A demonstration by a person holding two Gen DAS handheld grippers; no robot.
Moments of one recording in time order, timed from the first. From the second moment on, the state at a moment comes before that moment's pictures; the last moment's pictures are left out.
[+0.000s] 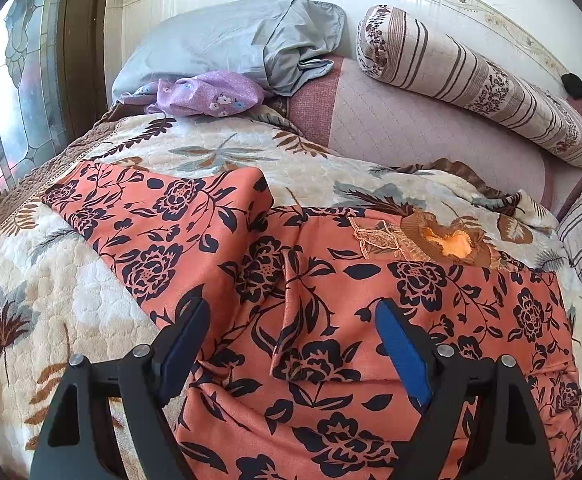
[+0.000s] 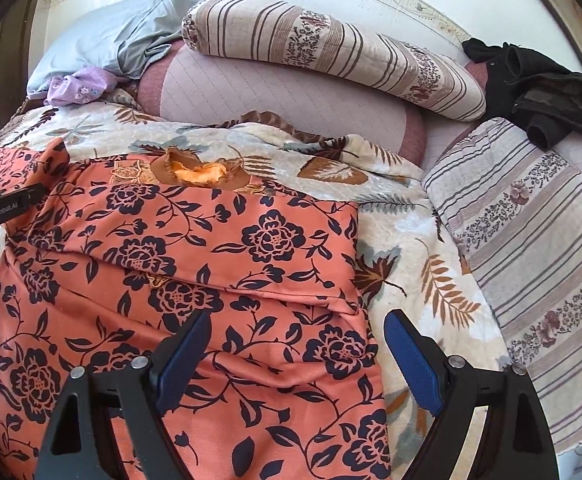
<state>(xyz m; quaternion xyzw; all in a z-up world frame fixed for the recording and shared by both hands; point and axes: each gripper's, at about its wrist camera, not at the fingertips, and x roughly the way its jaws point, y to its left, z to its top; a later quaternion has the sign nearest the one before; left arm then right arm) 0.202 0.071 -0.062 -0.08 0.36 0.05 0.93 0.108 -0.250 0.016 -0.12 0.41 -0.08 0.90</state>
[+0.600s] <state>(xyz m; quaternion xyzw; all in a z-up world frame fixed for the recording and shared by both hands) 0.204 0.076 -0.066 -0.08 0.35 0.06 0.93 0.164 -0.319 -0.006 0.10 0.42 0.00 0.90</state>
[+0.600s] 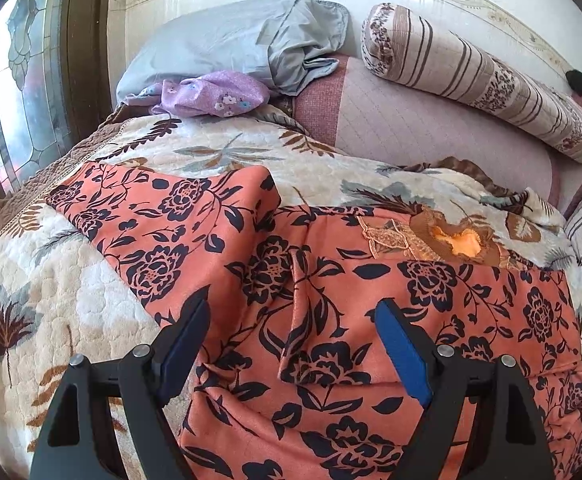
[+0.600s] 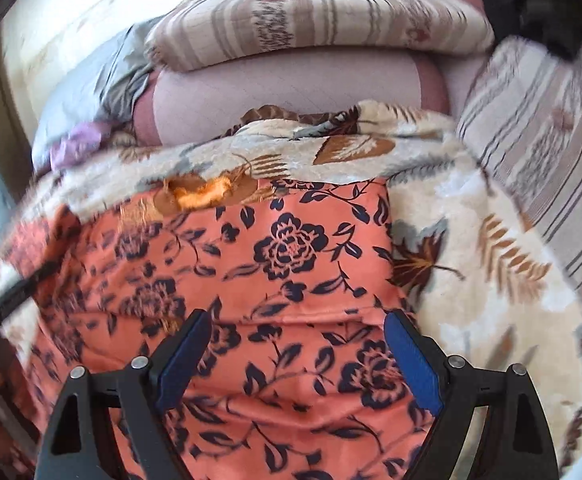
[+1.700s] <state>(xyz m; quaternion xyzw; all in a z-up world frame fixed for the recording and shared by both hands) 0.311 0.447 -0.127 -0.45 0.35 0.23 0.79 0.199 -0.364 -0.103 0.14 0.41 -0.03 0.90</state>
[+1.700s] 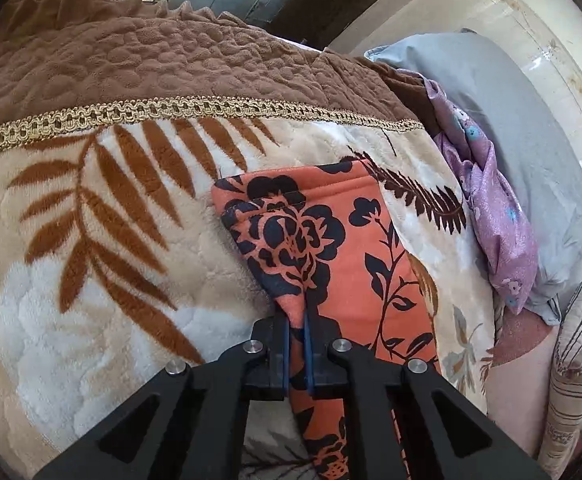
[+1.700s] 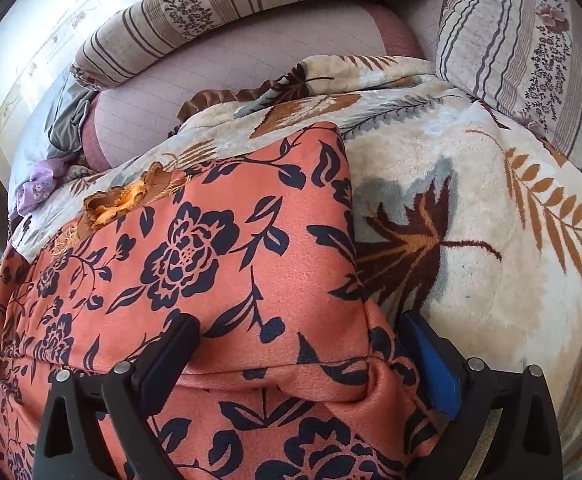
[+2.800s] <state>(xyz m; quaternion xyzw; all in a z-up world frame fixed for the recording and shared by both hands) 0.176 0.087 -0.028 -0.16 0.31 0.02 0.94 0.165 -0.405 -0.053 0.43 0.37 0.15 0.81</state>
